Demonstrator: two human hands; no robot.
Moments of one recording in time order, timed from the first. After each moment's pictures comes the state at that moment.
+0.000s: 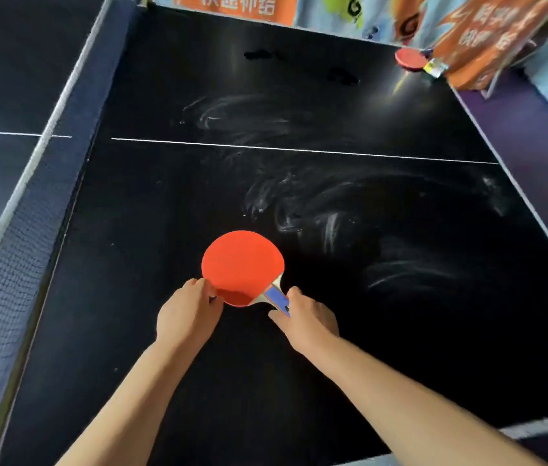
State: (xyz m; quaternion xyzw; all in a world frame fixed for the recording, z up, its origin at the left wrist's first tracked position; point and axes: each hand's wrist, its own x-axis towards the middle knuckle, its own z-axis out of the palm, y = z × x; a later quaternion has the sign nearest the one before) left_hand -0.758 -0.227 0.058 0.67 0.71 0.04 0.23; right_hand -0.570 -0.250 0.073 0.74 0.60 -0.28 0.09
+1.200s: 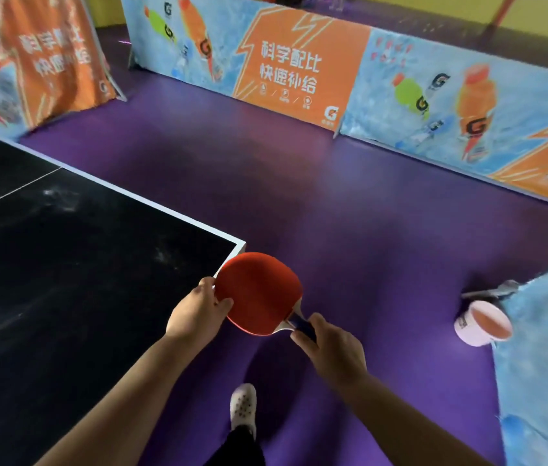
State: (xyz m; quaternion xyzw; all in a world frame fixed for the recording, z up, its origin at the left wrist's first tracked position) left_hand -0.065 -0.576 0.146 0.90 0.28 0.01 0.34; right_hand -0.011 -0.803 0.128 0.96 0.22 -0.11 -0.14
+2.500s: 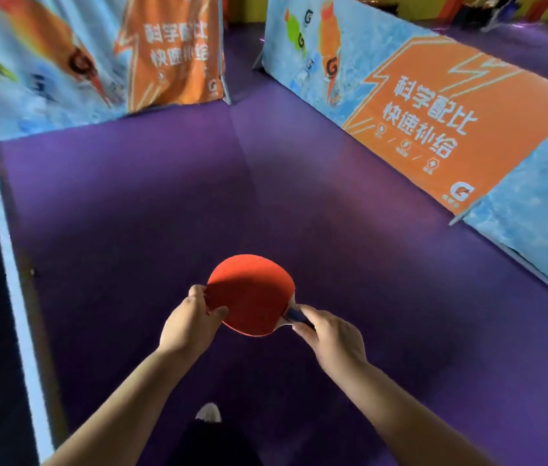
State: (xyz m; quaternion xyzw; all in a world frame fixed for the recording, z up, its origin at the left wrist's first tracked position) left_hand 0.579 -0.355 0.121 0.76 0.53 0.08 0.36; right_hand 0.756 -0.513 0.116 0.86 0.48 -0.14 -0.09
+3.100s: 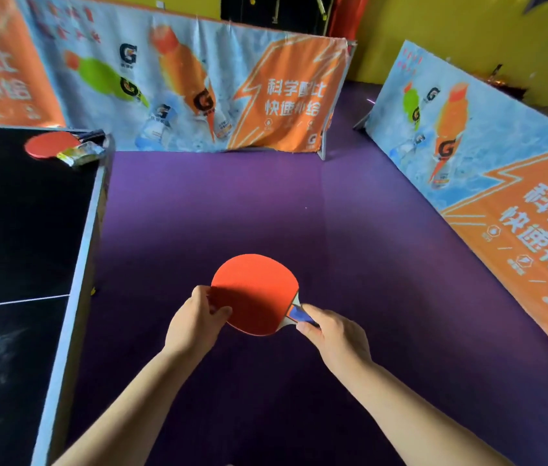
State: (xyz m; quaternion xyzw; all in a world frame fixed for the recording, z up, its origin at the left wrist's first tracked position) left_hand 0.585 0.010 0.122 0.64 0.65 0.20 0.35; right_hand 0.810 -0.072 0.137 0.77 0.62 -0.12 -0.06
